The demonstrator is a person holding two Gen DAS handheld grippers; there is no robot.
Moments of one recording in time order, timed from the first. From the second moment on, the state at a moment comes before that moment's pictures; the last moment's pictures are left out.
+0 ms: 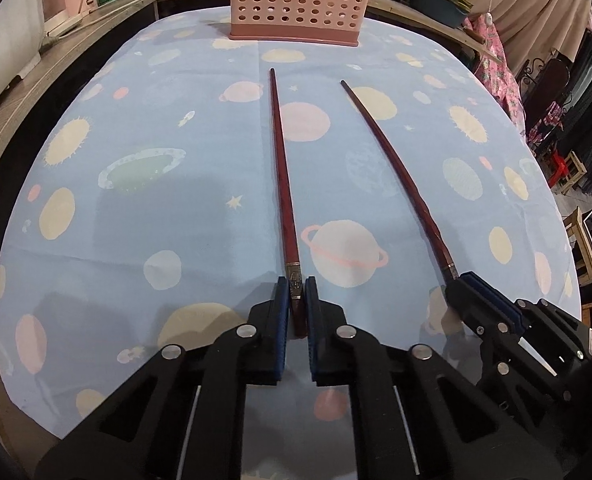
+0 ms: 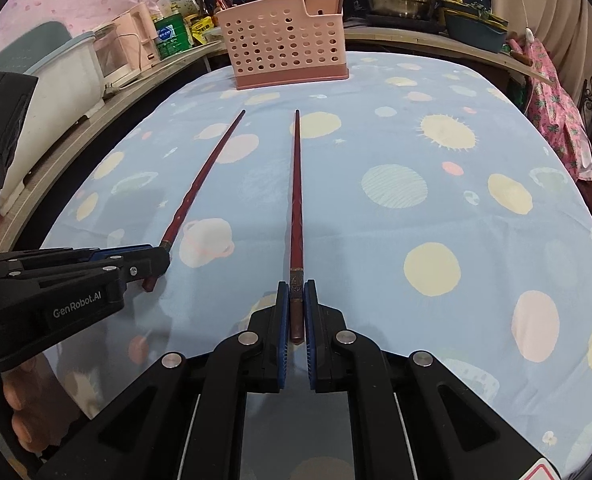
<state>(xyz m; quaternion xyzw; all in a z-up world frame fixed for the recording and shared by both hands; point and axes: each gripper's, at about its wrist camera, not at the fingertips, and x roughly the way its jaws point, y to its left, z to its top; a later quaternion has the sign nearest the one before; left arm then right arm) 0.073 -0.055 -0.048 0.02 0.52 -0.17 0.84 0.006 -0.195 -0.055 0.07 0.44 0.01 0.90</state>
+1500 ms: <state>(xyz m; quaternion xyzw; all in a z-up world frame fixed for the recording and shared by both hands) 0.129 -0.017 0.148 -0.04 0.33 -0.17 0.93 0.073 -0.243 0.130 0.15 0.25 0.04 0.96</state>
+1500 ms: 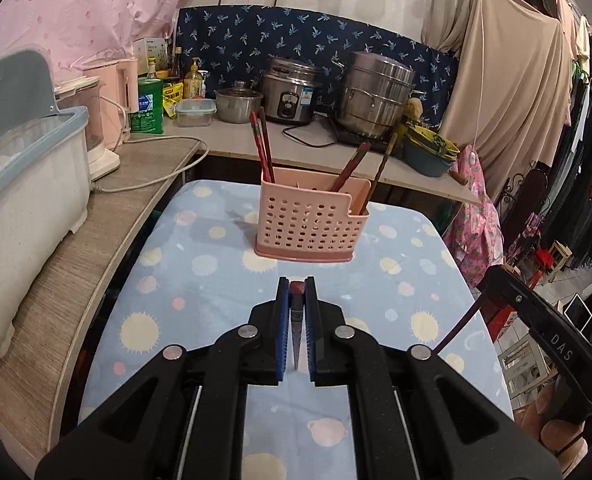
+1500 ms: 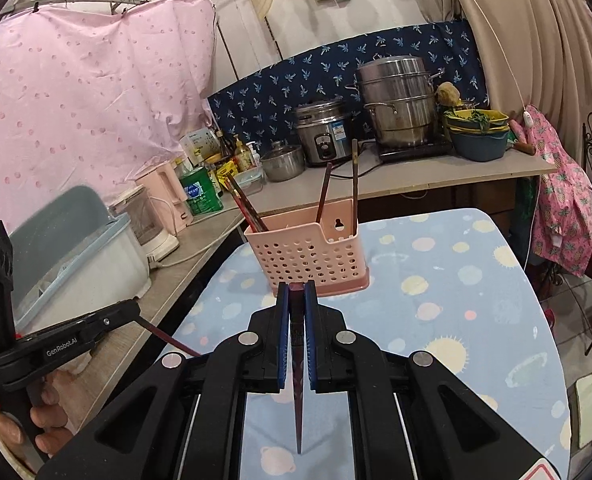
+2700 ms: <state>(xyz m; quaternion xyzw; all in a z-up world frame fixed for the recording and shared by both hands) 0.342 -0.048 0.230 -0.08 0.23 -0.11 0.96 0.310 -0.263 0.200 0.15 0.19 0.01 0.97</state>
